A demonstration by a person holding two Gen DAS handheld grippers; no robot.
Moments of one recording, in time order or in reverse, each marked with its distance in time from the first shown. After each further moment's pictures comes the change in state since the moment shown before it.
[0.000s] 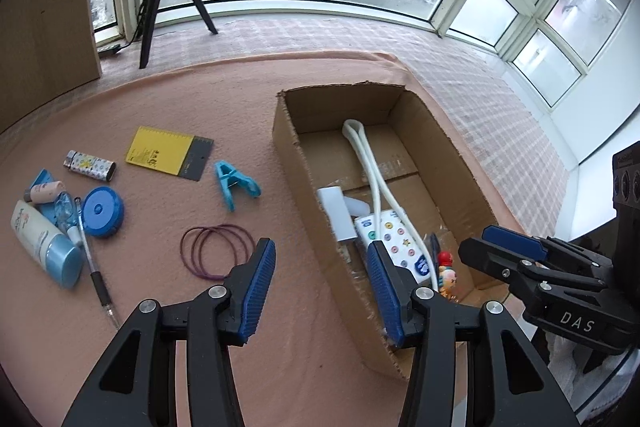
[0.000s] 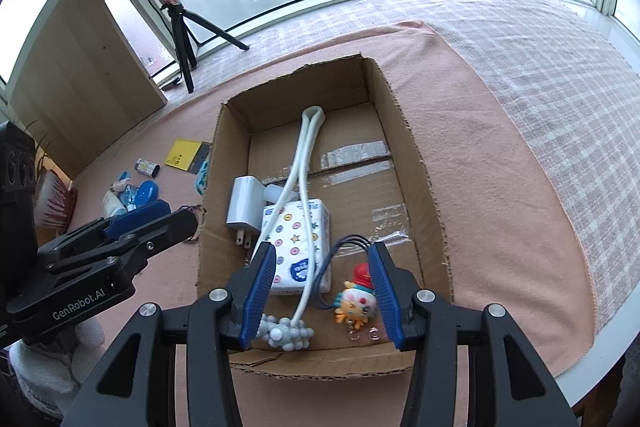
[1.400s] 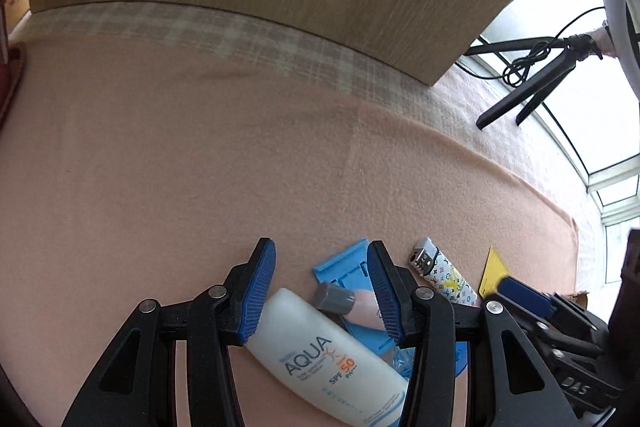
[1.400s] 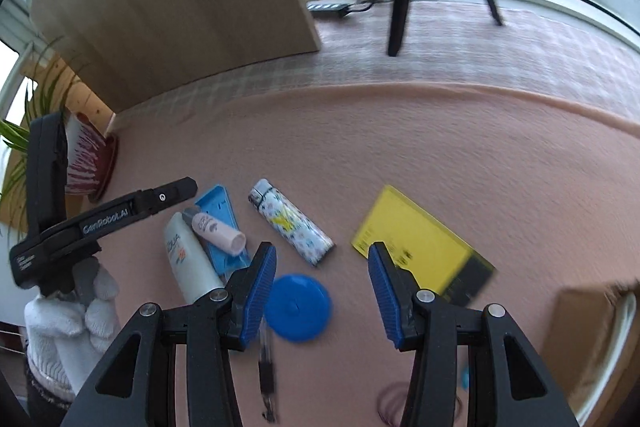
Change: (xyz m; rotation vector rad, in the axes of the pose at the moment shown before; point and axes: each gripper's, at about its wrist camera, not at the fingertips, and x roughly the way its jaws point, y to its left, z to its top) left arm 0.006 0.362 0.045 -0.591 0.050 0.175; right arm 0.207 0.259 0.111 -0.318 0.298 0.186
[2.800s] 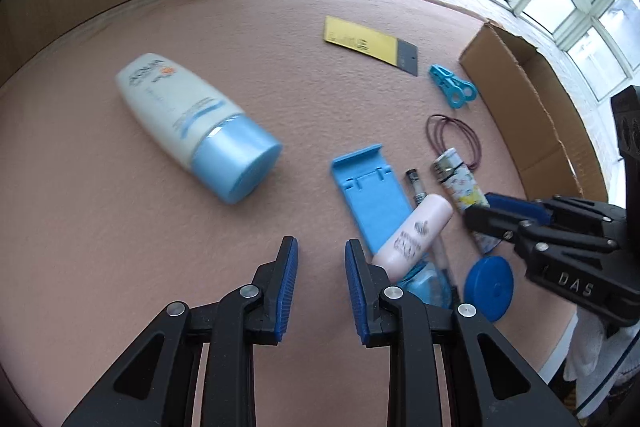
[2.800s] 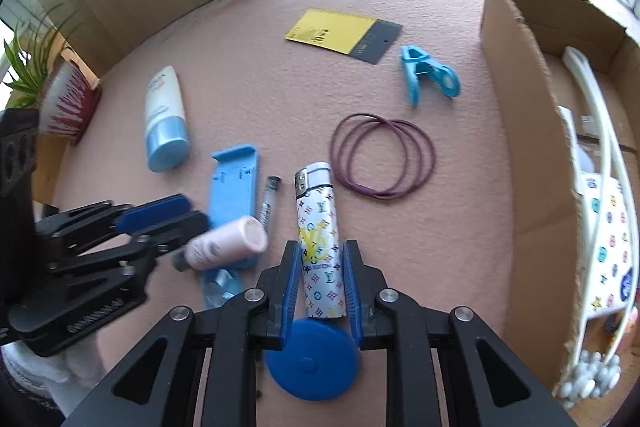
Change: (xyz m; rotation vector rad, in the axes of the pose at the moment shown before) left arm -0.022 -0.082 -0.208 0.500 0.043 -0.012; right arm -0.036 -0.031 -0.187 0.100 -0.056 -0.125
